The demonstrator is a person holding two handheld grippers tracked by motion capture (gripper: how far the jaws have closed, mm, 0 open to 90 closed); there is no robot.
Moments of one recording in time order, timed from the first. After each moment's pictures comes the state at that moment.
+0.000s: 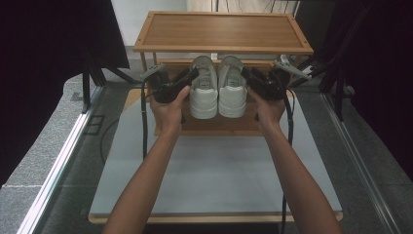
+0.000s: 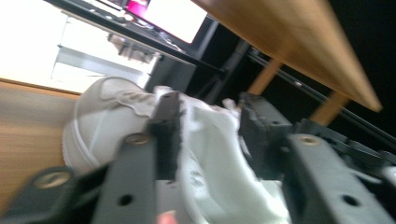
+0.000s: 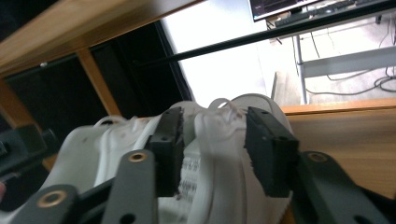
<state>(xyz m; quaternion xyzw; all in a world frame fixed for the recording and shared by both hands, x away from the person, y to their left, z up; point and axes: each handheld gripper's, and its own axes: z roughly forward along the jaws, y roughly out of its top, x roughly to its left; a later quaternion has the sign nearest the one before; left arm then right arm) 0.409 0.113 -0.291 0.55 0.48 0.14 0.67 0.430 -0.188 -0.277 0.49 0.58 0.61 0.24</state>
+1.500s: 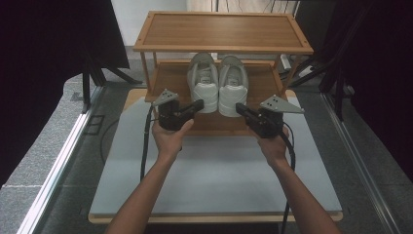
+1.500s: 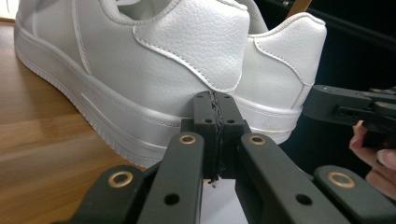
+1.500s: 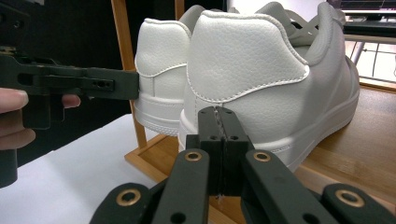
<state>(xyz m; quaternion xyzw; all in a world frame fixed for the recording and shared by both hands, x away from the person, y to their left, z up) 0.369 0.097 -0.334 0.66 0.42 0.13 0.61 0.355 -0.183 -0.319 0.34 0.71 0.57 0.25</state>
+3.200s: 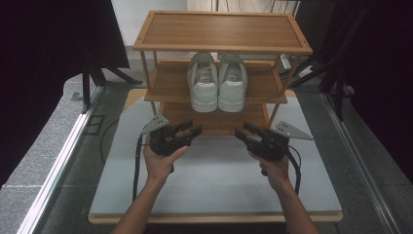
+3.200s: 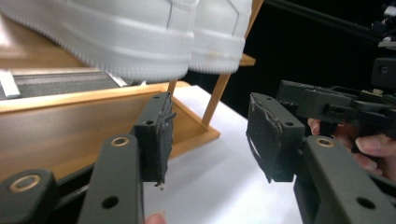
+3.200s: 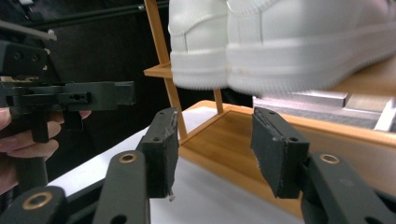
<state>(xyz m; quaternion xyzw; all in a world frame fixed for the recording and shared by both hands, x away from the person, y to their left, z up) 0.314 0.119 -0.370 0.67 0.38 0.12 0.62 0.321 -0.208 -0.372 0.35 0.67 0.64 0.16</state>
